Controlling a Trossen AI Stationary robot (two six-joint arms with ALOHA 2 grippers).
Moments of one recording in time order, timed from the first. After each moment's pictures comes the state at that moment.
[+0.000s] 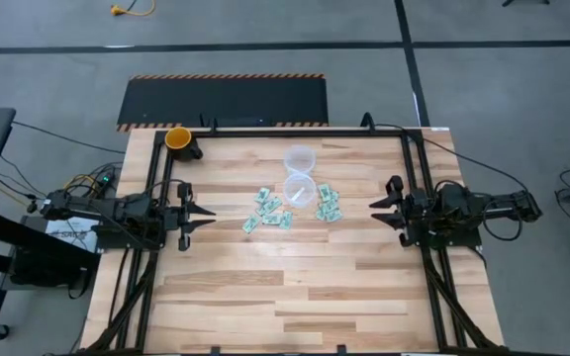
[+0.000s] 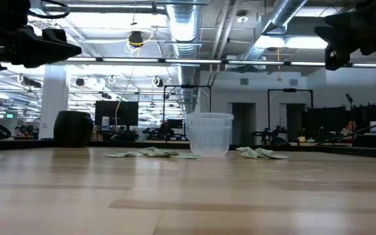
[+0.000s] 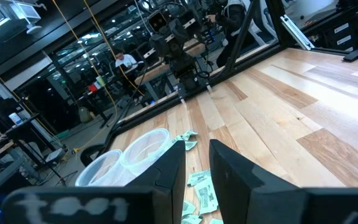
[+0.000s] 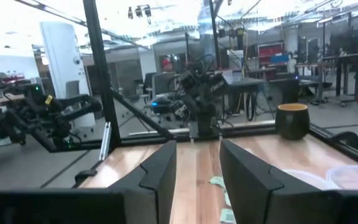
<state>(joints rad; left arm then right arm) -0.16 0.04 0.03 -0.01 -0.14 0.47 0.12 0.03 0.07 0.10 0.03 0.08</state>
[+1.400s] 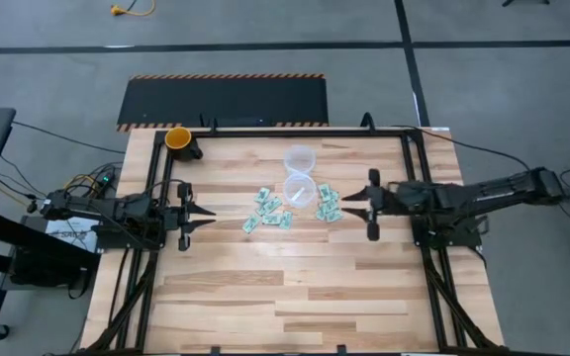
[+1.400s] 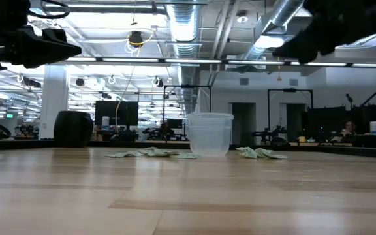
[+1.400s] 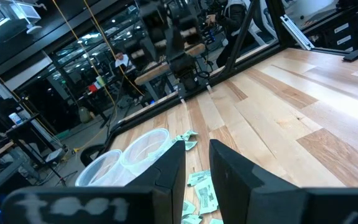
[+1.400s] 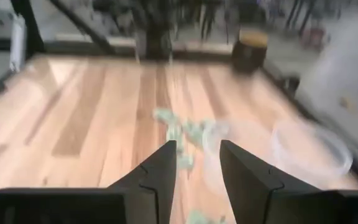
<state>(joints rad) -0.16 0.04 0.03 -0.01 -0.14 0.47 0.09 0.77 0.40 0.03 0.18 -0.06</state>
